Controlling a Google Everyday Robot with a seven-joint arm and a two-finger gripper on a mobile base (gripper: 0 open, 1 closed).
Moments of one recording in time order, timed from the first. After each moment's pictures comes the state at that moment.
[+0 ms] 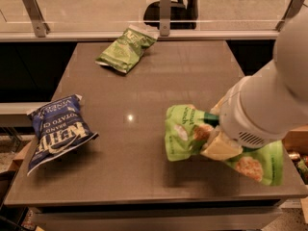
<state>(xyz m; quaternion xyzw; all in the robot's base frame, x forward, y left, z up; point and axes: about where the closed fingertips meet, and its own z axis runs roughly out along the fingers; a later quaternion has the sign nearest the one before) 0.384 -0.120 0.891 -0.57 0.80 -0.03 0.21</state>
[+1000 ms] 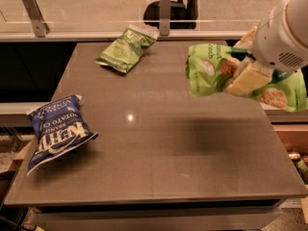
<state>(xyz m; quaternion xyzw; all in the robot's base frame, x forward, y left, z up) 0.471 -0.168 0.977 -0.59 0.75 -0.06 0.28</state>
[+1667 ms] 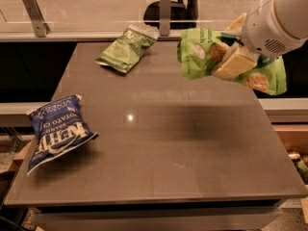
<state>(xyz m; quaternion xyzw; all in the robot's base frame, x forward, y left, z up) 0.516 -0.154 0.988 -0.59 0.73 -0.05 0.34</state>
